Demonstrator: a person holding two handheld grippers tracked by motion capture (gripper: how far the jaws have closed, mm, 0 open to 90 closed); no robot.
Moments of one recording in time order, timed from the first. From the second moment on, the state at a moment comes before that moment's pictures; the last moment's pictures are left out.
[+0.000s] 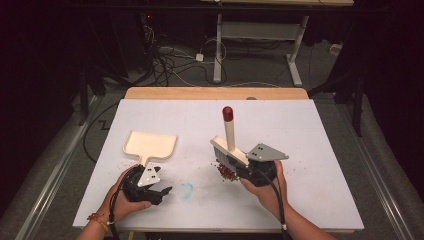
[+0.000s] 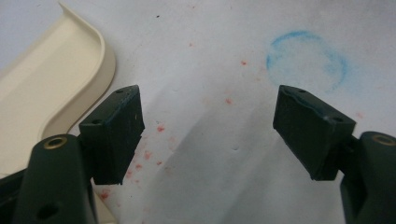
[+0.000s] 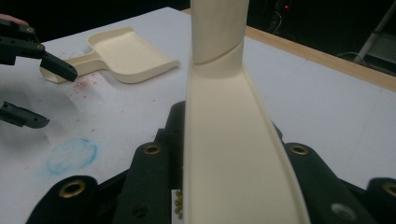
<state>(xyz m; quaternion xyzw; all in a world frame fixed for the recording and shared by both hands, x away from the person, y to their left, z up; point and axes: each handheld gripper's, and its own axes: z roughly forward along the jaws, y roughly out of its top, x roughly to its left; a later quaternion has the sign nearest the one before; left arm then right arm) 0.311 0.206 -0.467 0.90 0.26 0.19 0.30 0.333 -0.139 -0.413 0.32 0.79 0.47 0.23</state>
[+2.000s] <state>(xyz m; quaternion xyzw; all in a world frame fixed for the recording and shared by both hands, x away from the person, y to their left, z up) 0.310 0.205 -0.463 0.90 0.25 0.20 0.31 0.312 -0.296 -0.400 0.37 0.82 0.43 0.03</state>
